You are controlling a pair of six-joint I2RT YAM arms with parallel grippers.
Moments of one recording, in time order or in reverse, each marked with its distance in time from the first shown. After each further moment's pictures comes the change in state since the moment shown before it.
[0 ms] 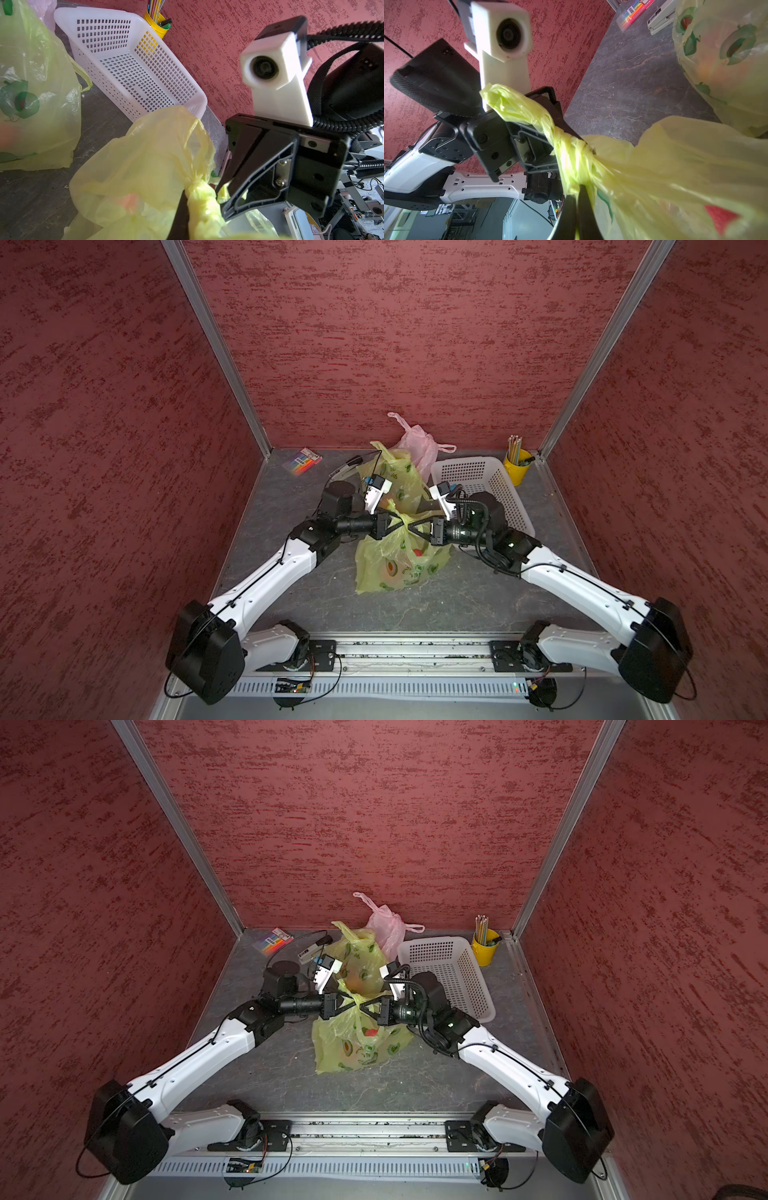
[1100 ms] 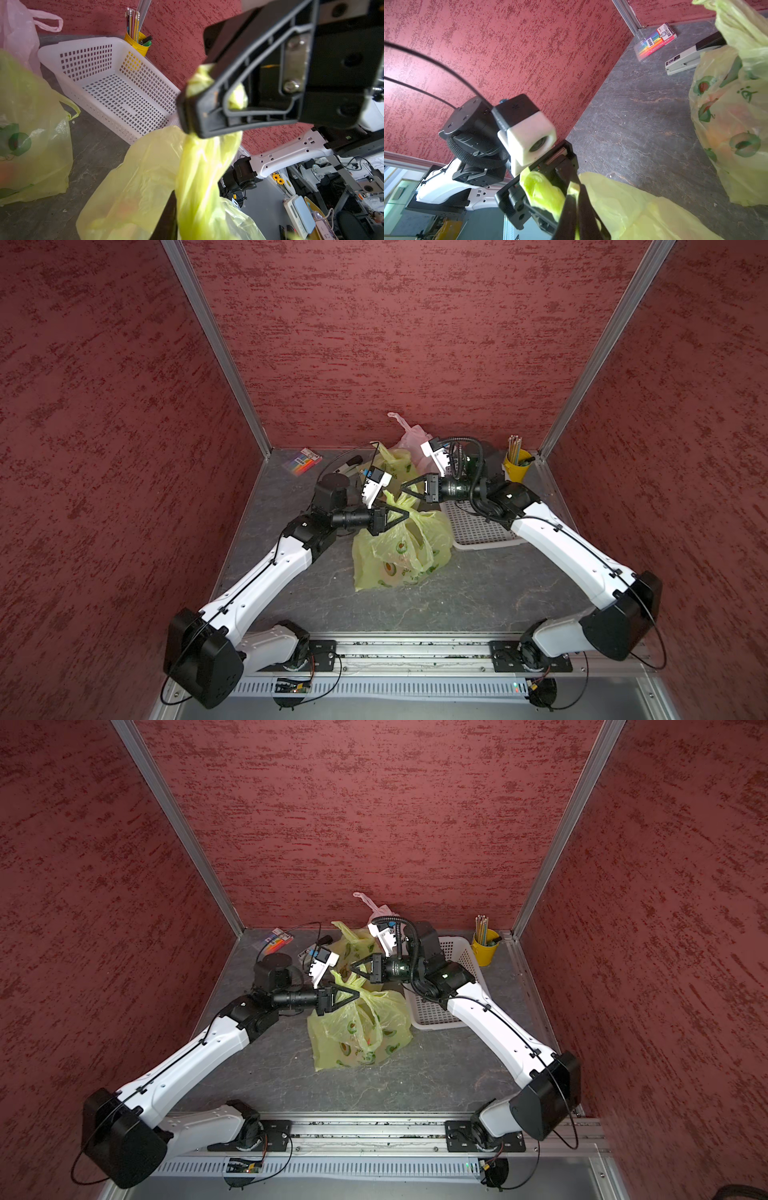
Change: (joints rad) left arm 0.021 0.002 0.073 -0.023 0.083 0.060; right arm -0.111 0.200 0.515 -0.326 -0.141 -0.152
